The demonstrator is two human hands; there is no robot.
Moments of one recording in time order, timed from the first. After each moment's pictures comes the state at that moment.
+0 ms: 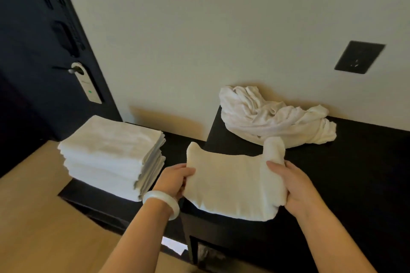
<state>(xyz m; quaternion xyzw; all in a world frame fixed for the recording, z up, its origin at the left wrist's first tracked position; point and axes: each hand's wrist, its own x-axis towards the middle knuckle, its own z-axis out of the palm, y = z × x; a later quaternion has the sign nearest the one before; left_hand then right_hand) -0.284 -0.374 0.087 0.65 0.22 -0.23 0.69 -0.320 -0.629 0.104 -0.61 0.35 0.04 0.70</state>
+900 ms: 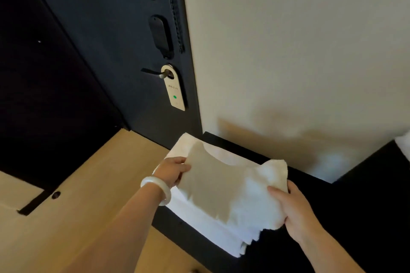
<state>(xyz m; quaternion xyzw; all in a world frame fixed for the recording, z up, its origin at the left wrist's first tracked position) -0.032 -0.002 0.044 0.70 0.32 -0.17 0.62 -0.065 -0.293 -0.006 -0.62 0.27 0.14 0.72</state>
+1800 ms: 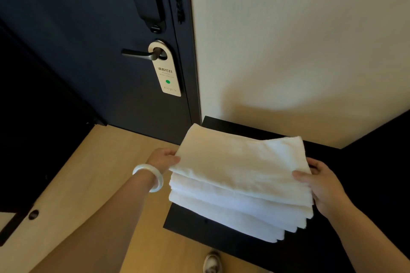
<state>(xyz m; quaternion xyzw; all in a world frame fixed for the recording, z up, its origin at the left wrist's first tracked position) 0.056 0.132 -0.037 0.82 0.20 -0.26 0.47 -0.031 -0.227 -0.038 -0.66 0.42 0.06 0.62</state>
